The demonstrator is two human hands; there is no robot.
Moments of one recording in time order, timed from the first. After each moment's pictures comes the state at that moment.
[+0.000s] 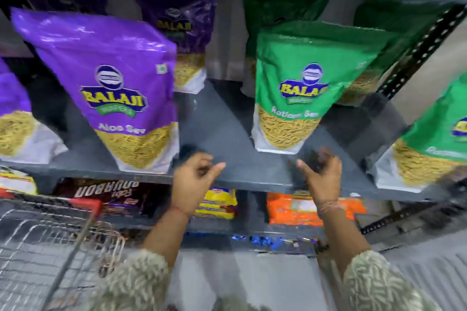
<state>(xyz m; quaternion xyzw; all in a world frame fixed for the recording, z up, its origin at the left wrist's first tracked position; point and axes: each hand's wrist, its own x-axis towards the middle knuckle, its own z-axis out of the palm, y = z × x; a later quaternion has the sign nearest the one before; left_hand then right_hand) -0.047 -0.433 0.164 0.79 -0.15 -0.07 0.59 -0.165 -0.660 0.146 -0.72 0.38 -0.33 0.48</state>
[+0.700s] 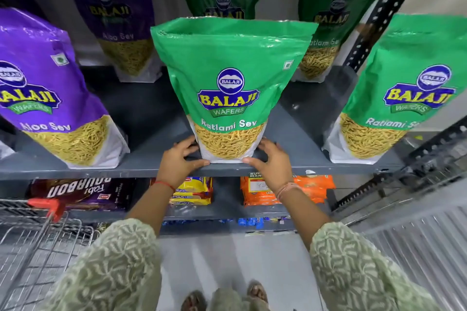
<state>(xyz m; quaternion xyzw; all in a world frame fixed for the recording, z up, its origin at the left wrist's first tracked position) -0.057 -0.498 0.156 0.82 -0.22 -0.19 0.49 -0.181 -0.675 0.139 -0.83 0.27 -0.17 0.46</state>
